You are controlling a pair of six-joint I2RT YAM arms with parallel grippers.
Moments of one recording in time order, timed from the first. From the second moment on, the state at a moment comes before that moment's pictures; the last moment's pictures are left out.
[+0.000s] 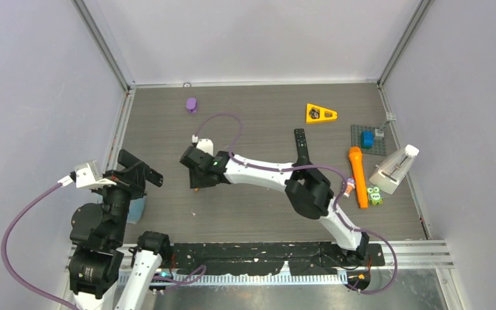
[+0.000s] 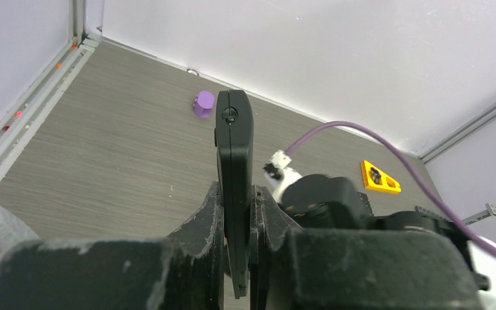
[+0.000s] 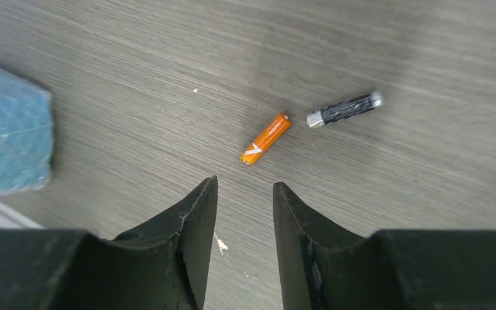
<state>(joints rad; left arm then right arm) -0.17 0.26 0.95 -0.67 -0.19 -0.42 1.11 2.20 1.84 -0.54 0.19 0.85</state>
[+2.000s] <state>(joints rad) -0.17 0.10 0.87 -0.77 -0.16 -0.53 1.19 2.32 1.88 -0.67 0.51 0.84</state>
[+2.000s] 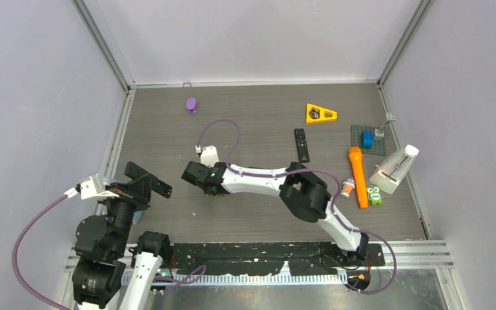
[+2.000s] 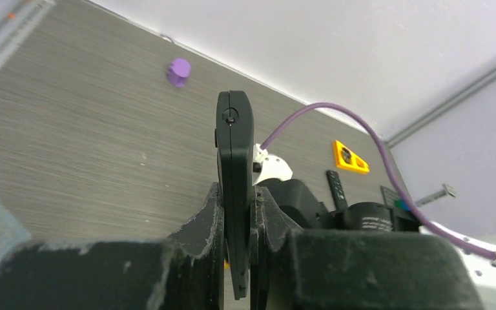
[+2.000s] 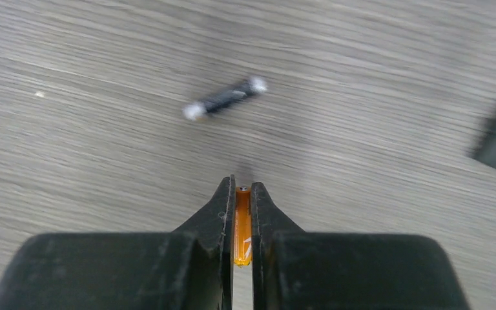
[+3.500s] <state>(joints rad) -0.17 0.67 0.67 0.45 0.57 -1.40 1.04 1.34 1.50 -0.19 -0.25 0.15</state>
